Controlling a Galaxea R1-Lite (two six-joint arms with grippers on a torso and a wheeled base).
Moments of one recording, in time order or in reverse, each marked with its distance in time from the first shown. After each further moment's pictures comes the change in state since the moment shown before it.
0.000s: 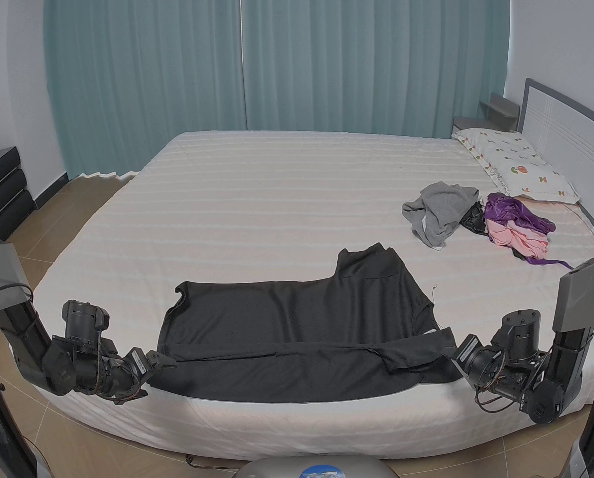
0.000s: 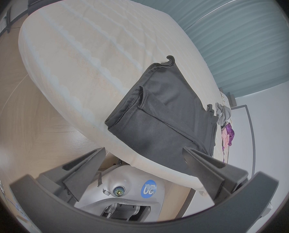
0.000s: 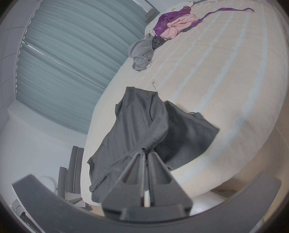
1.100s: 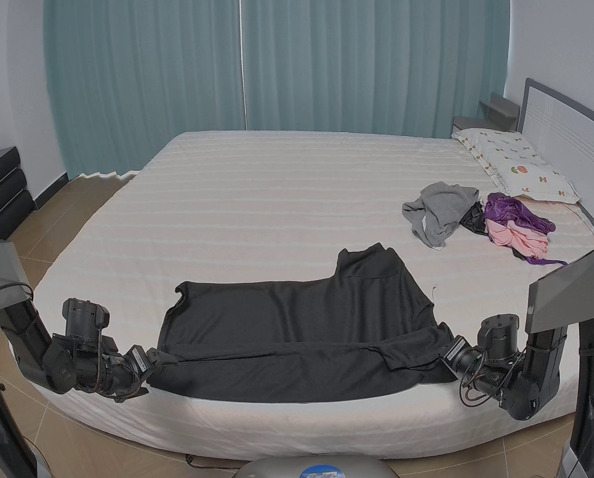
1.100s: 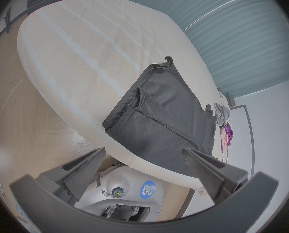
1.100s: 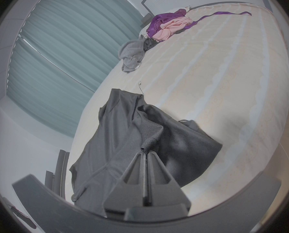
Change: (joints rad) left arm 0.000 0.001 -0.012 0.001 -0.006 0.000; right arm -0.013 0.177 -0.126 -0.015 -0.102 -0.035
